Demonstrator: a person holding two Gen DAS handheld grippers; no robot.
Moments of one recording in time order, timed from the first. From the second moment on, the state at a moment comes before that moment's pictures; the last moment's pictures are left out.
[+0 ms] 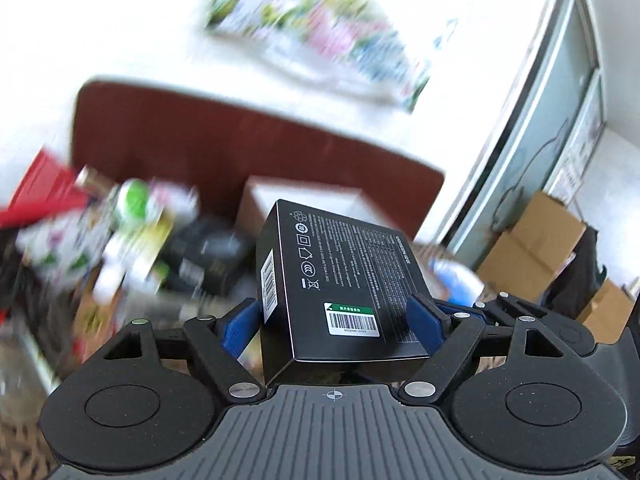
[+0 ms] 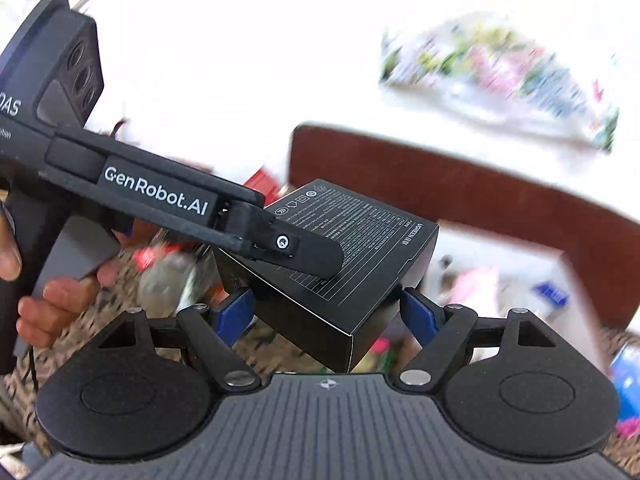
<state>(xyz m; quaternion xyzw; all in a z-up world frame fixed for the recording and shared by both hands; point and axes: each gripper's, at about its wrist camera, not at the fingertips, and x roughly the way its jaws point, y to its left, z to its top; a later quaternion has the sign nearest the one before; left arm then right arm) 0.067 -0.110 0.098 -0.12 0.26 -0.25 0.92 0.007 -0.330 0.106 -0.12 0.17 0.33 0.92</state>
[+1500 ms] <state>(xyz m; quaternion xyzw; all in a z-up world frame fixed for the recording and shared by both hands) 0.337 -0.218 0.012 -0.13 0.32 -0.23 0.91 0.285 -0.398 0.053 -0.20 0.24 0.32 0.89</state>
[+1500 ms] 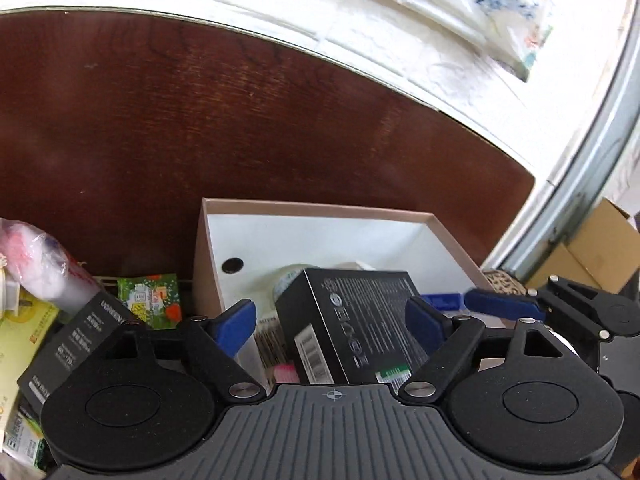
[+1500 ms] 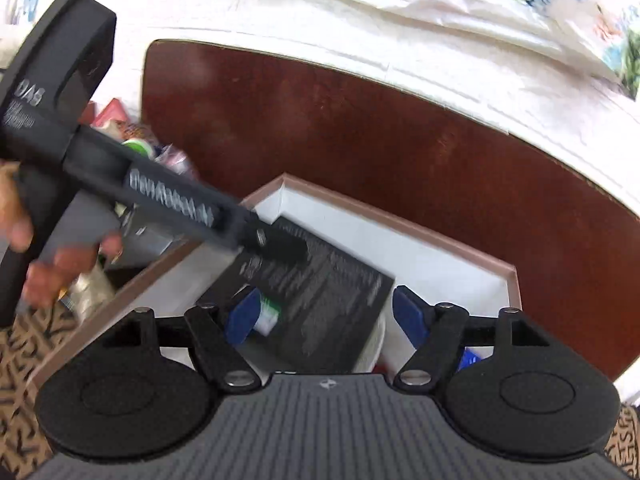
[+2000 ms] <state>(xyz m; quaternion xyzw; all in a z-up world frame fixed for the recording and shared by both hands) 0.328 -0.234 0.012 -0.07 0.35 -0.23 0.90 0.294 -0.373 0.028 -0.24 0.30 0.29 0.88</state>
